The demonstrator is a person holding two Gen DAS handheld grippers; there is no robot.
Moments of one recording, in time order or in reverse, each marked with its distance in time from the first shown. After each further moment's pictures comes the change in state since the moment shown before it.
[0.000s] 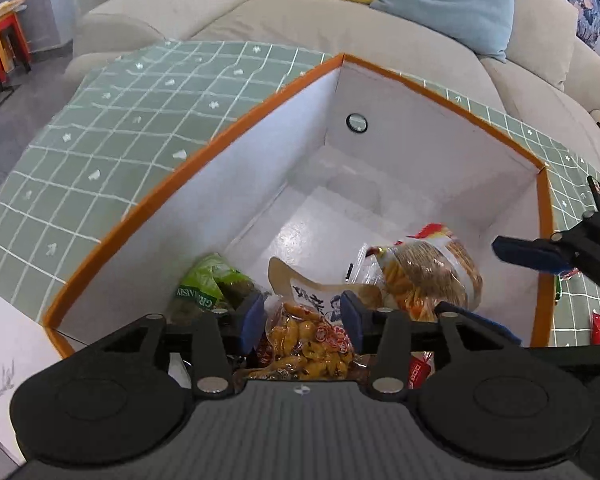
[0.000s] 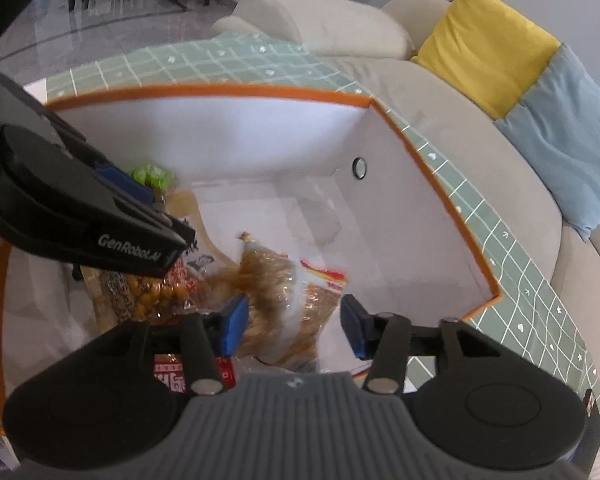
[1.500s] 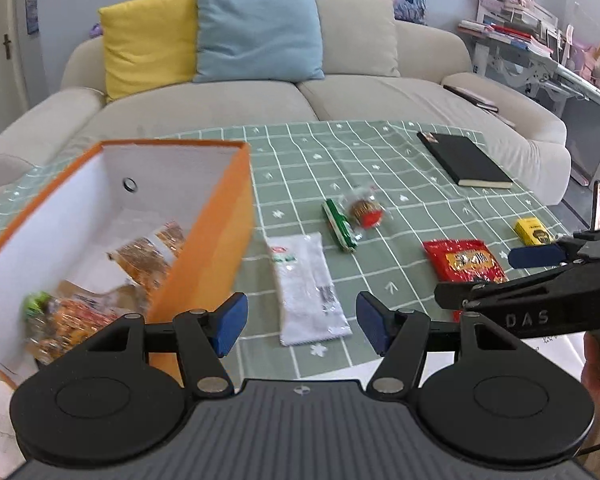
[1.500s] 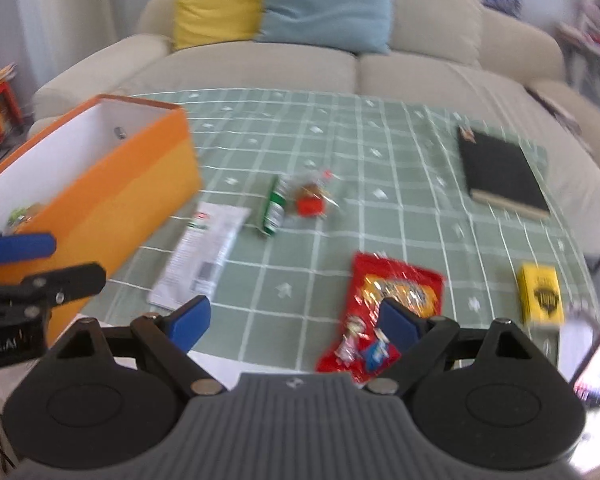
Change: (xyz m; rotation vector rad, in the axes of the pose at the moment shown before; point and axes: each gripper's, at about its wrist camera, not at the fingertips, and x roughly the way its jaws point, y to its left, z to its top) left arm -0.063 -0.164 -0.102 0.354 -0.239 -0.206; right arm -0.120 -0.086 -0.213 0.740 0.000 -0.231
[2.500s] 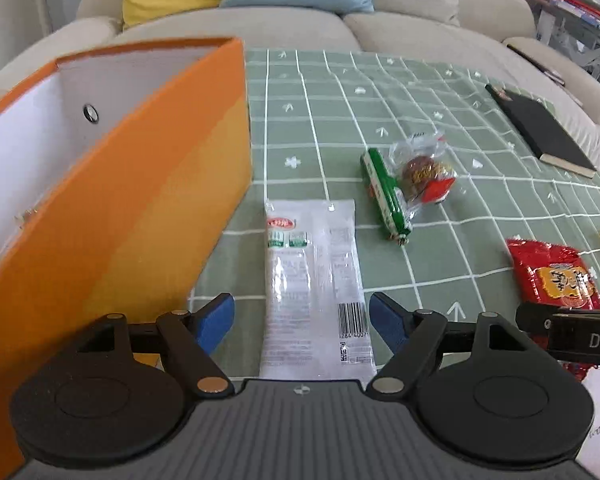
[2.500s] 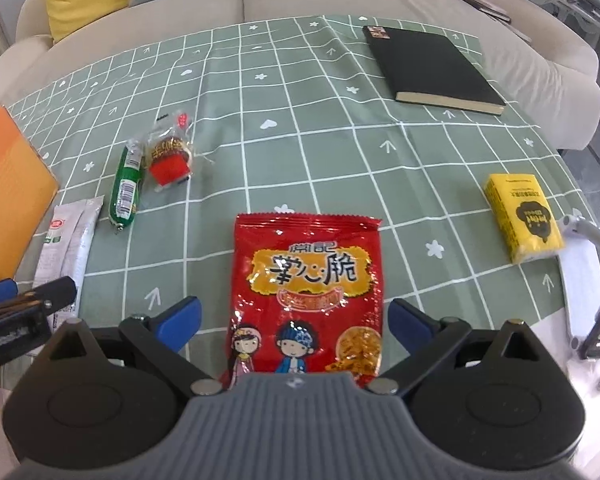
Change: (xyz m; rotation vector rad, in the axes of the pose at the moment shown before) left arm 0.128 0.001 0.011 -0.119 0.187 0.101; right arm 0.091 -0.056 0.003 0.239 0.163 -0.170
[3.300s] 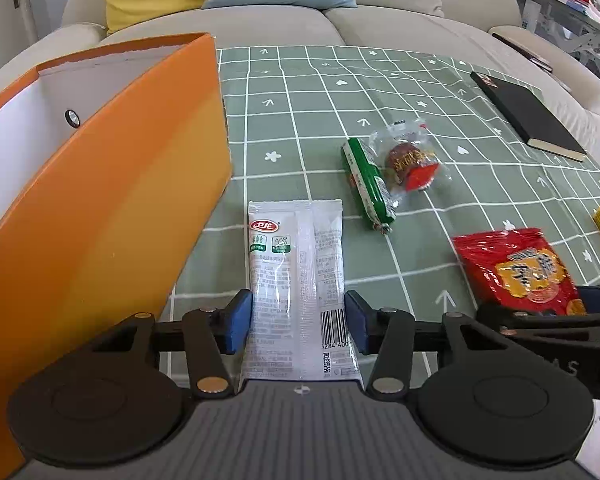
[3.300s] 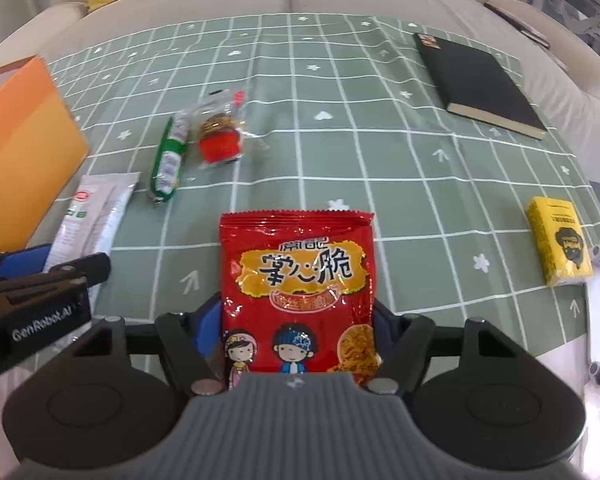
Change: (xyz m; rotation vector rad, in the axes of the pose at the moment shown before) left arm -0.003 -0.008 -0.004 0.053 -0.001 -0.028; right arm 0.006 0.028 -0.005 -0.122 0.011 0.039
